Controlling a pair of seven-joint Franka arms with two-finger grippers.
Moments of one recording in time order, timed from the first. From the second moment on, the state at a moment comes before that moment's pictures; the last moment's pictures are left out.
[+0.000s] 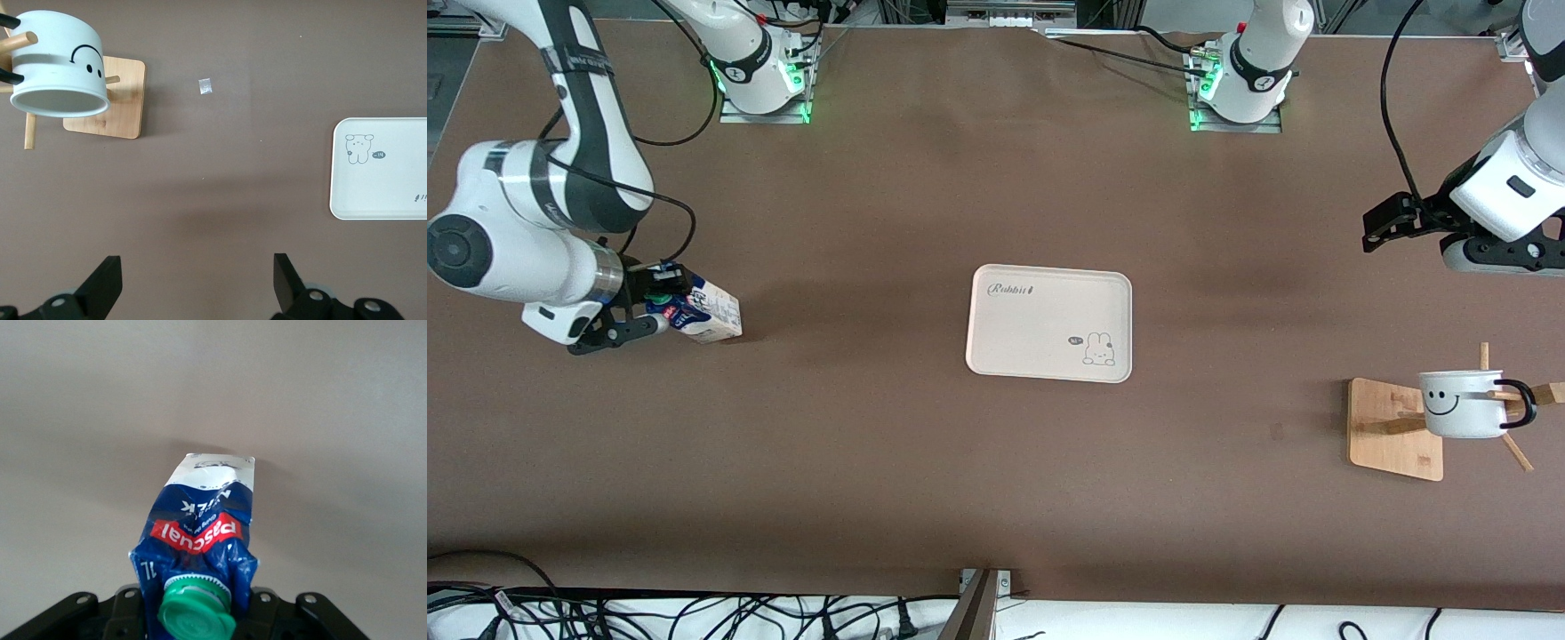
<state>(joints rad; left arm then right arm) 0.02 0.03 -0.06 -1.65 0.01 1.66 0.00 0.02 0.26 -0.01 -1.82 0.03 1.84 -0.28</state>
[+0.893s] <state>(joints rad) 0.03 0.04 -0.05 -1.76 0.01 1.89 0.00 0.16 0.25 0.00 -1.57 0.20 1.66 0.10</state>
